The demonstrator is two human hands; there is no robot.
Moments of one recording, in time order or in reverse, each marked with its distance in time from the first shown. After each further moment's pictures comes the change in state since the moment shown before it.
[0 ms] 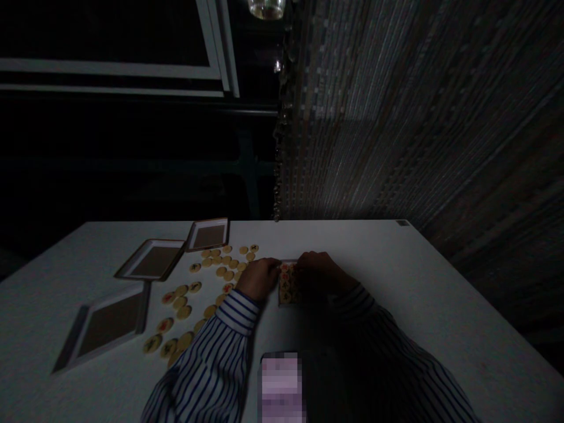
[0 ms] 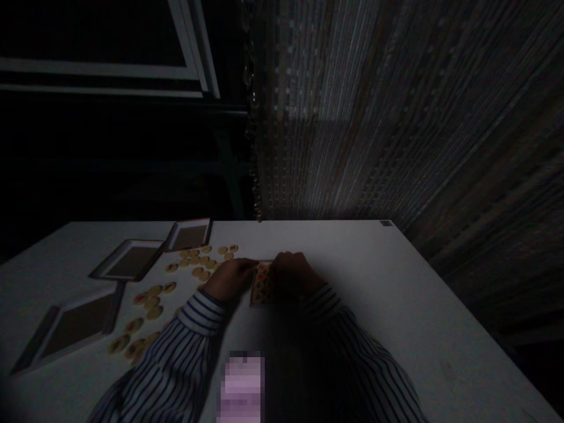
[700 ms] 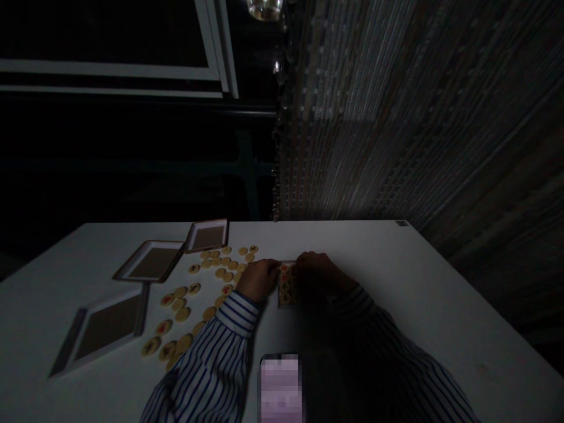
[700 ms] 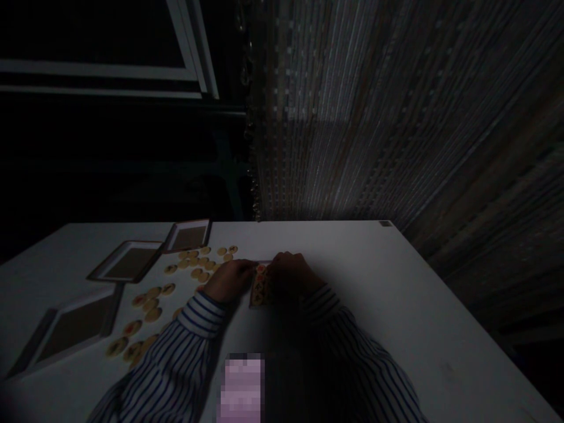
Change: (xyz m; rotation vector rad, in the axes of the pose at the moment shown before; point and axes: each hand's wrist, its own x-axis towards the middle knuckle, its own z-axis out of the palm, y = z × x) left_hand 0.000 -0.001 0.001 -0.006 0.000 0.004; right_hand -0.003 0.000 -0.004 0.050 0.024 -0.043
